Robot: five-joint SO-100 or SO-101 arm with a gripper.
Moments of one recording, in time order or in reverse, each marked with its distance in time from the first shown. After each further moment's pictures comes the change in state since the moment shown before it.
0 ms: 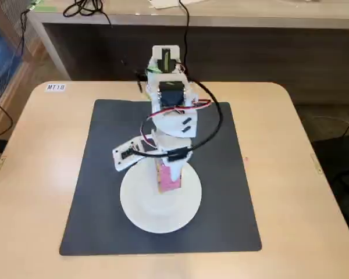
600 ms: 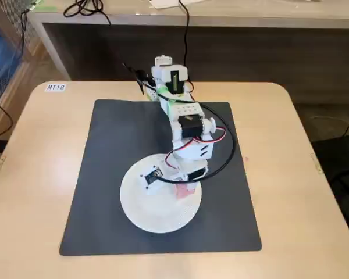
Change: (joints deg) arm -3.0 -12.6 -7.6 0.0 -0.4
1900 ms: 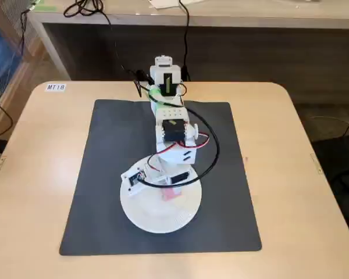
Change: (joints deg) arm 5.2 -2.8 -0.6 0.0 -3.1
